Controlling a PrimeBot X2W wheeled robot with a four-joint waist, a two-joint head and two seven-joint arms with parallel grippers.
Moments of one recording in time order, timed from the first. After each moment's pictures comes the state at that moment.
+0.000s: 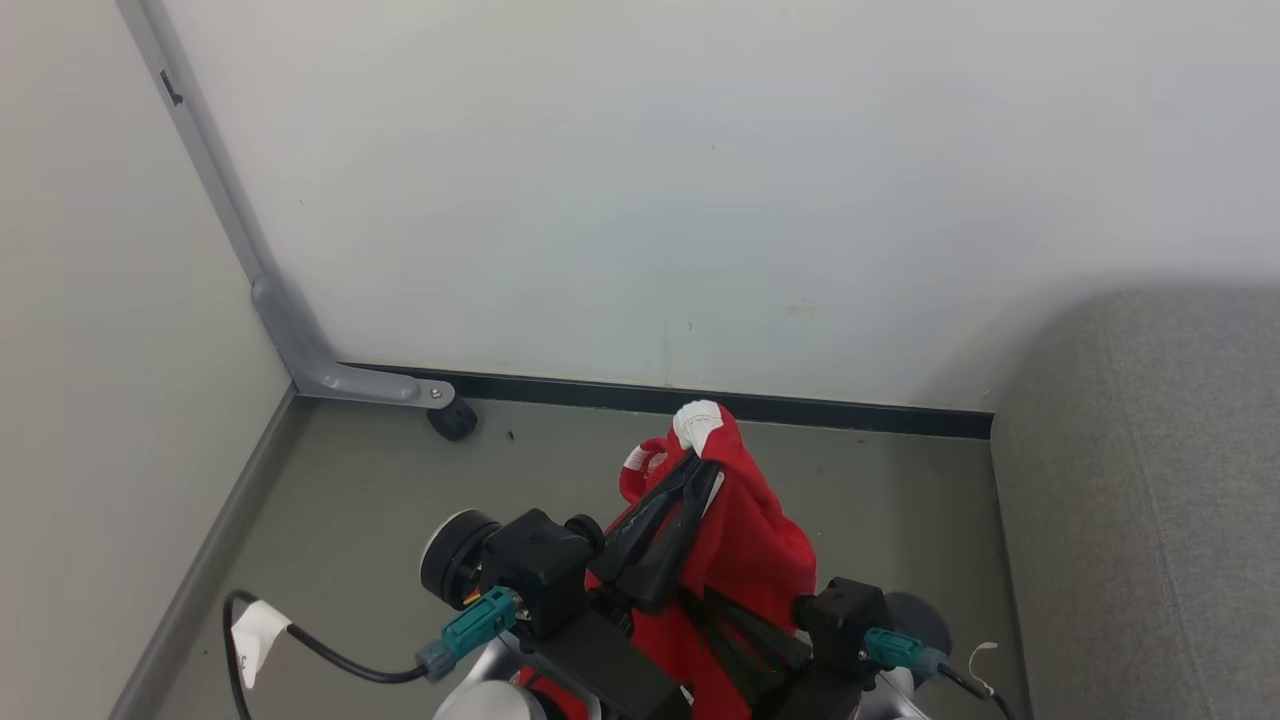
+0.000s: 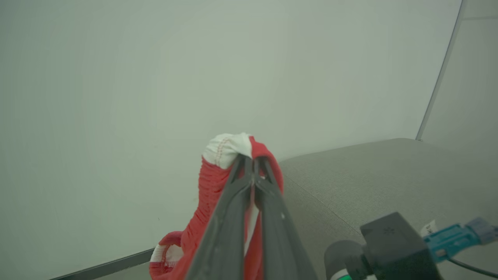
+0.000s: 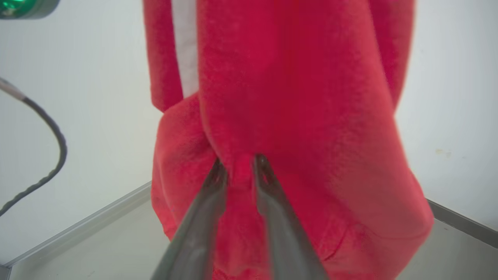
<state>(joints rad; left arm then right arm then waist) -0.39 0.11 -0.66 0.06 -0.51 -0.01 -0.09 -0.41 -0.10 0.75 0.46 0.40 0.12 -0.13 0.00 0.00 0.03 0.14</state>
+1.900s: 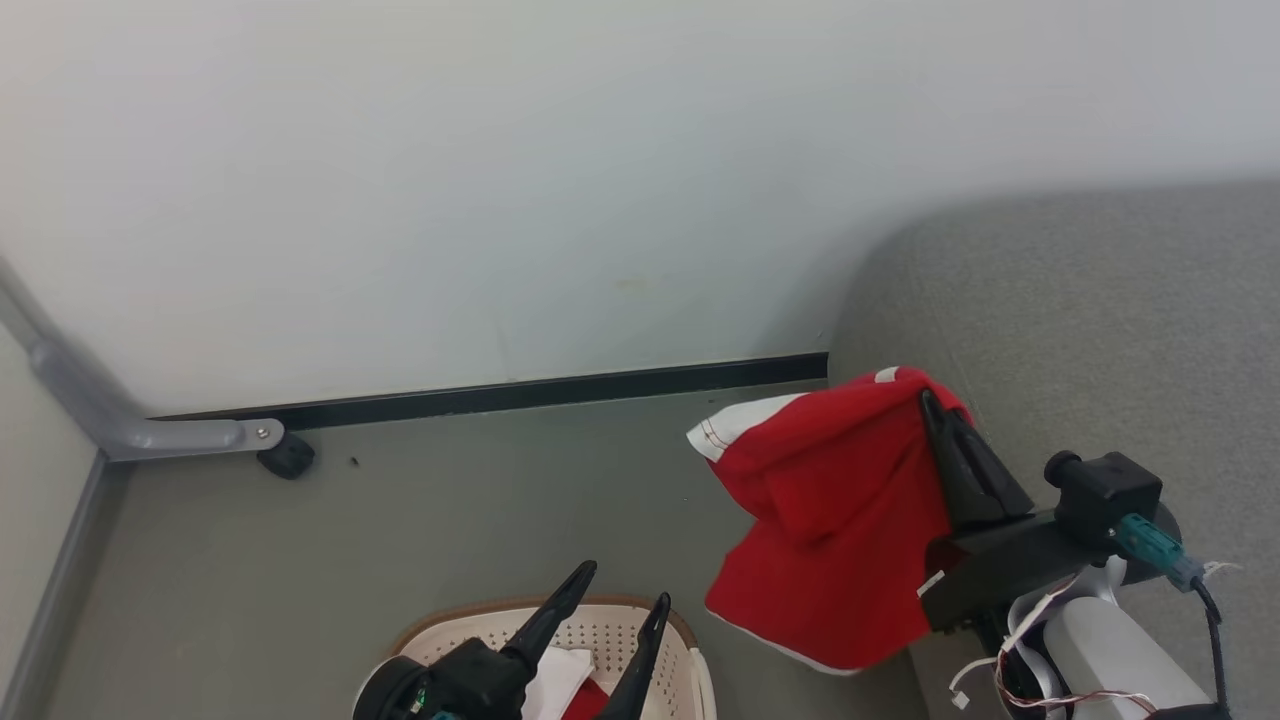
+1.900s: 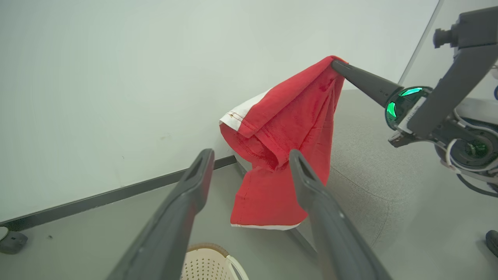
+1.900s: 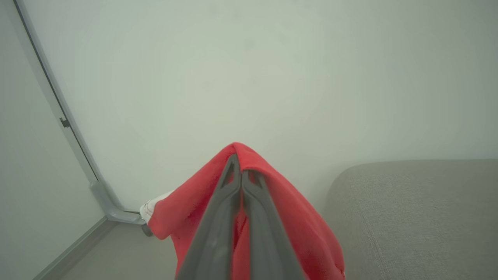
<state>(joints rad) -0.17 0.22 -0.65 0.01 -0.51 0.06 -0.08 -0.46 -0.22 0.44 0.42 0.46 0.01 -0.25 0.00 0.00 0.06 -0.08</state>
